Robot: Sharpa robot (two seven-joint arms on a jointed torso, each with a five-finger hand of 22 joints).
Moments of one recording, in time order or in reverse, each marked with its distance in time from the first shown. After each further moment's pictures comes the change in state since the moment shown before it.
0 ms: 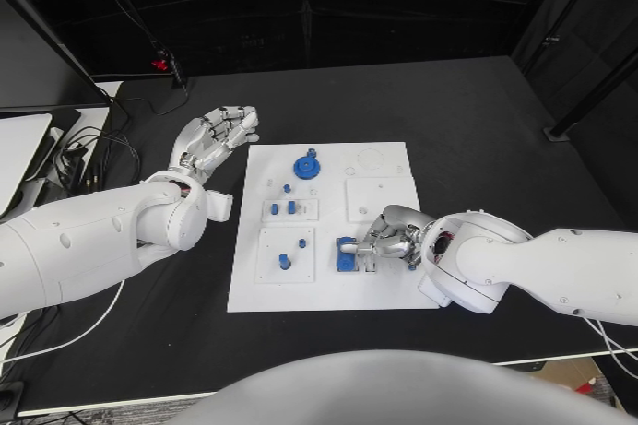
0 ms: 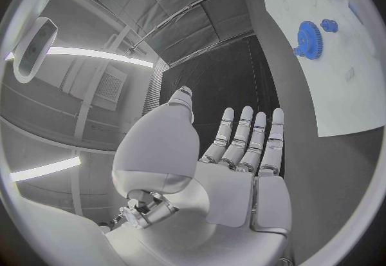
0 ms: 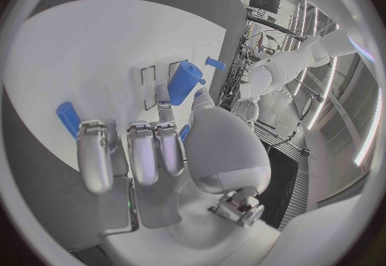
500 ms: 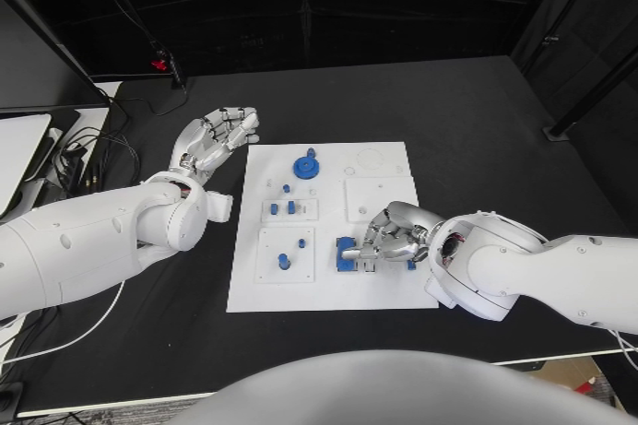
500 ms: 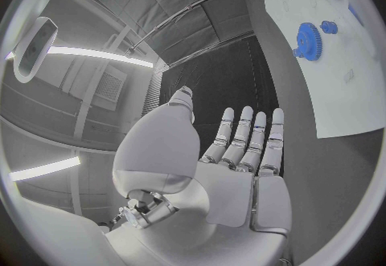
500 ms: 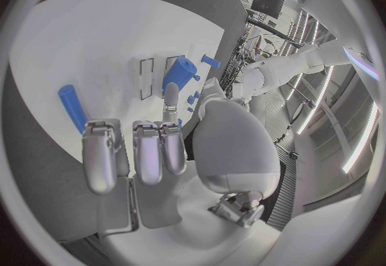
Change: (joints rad) left arm -0.003 0.000 0.000 -0.001 0.000 0.003 0.000; left_hand 0.005 0.005 0.000 0.000 0.000 0.000 0.000 0.000 -0.001 0.000 0.000 0.000 -0.001 0.000 0.000 0.004 -0.002 0.000 0.000 0.000 0.000 -0.001; right arm -0.001 -0.047 -0.001 0.054 -0.098 -0.018 0.035; right_hand -0.026 -0.161 0.064 0.006 -0.022 -0.109 -0.078 0.497 0.407 0.002 -0.067 0.000 0.000 0.002 -0.073 0.000 0.000 0.000 0.000 -0.068 0.000 0.000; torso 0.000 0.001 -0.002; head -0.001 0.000
